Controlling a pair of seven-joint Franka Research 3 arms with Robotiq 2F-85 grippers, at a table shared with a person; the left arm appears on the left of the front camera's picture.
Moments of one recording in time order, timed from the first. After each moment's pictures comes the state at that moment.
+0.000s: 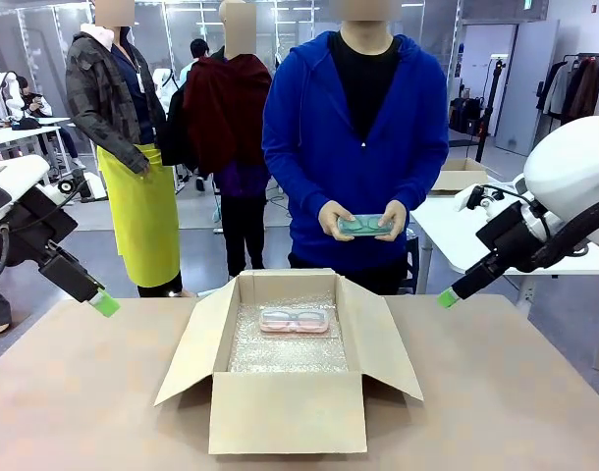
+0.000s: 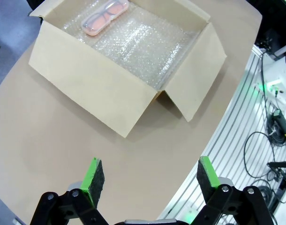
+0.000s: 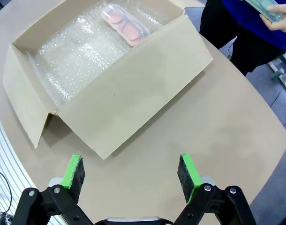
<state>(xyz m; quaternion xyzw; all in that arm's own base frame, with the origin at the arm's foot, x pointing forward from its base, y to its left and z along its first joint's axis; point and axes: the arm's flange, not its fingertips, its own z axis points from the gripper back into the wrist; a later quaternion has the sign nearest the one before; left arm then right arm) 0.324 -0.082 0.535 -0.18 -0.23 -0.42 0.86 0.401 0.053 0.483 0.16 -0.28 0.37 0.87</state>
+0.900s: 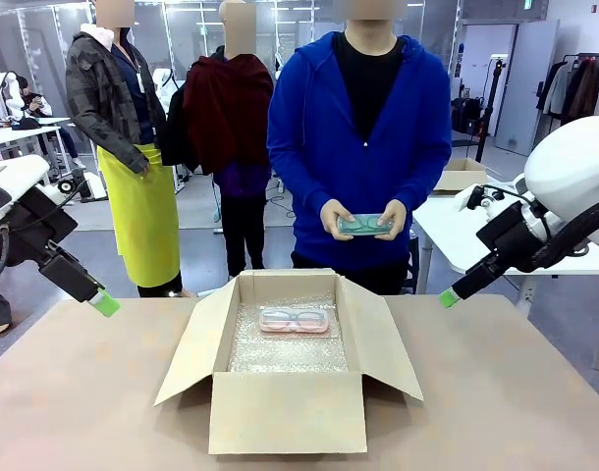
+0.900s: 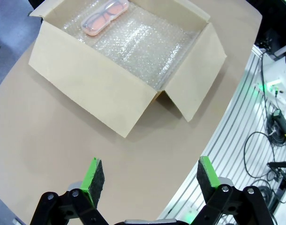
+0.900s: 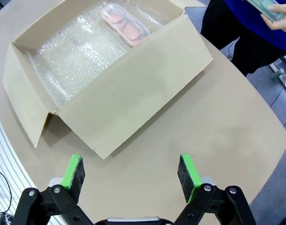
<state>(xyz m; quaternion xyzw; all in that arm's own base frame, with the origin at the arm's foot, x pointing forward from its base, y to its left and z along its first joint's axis) 0.324 -0.082 0.535 -0.18 -0.23 -0.42 0.86 0.401 0.052 0.483 0.16 -0.28 0.37 0.87</state>
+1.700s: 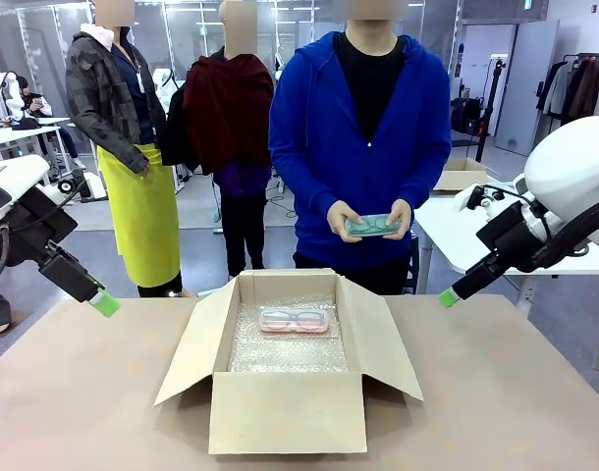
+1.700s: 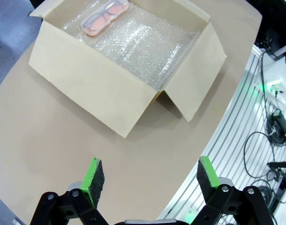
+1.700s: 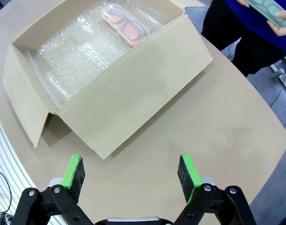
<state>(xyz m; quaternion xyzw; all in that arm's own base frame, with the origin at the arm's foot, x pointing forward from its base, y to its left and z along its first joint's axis) 0.324 -0.082 0.535 -0.18 -0.23 -0.42 0.86 0.401 0.052 0.483 0.16 -0.28 0.37 0.87</state>
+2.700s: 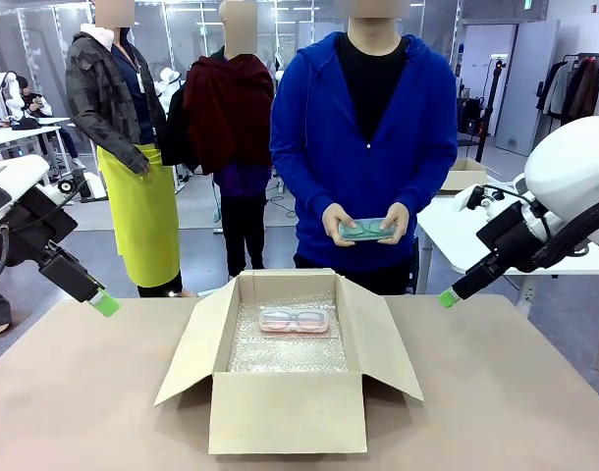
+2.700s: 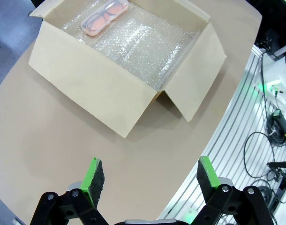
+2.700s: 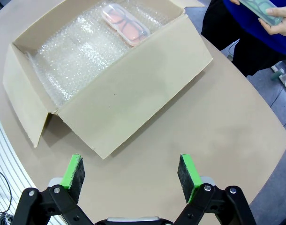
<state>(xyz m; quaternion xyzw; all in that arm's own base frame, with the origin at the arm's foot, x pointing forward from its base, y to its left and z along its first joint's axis) 0.324 -0.082 0.535 -0.18 -0.23 -0.42 0.86 0.401 0.052 0.483 0.16 -0.28 0.37 0.87</state>
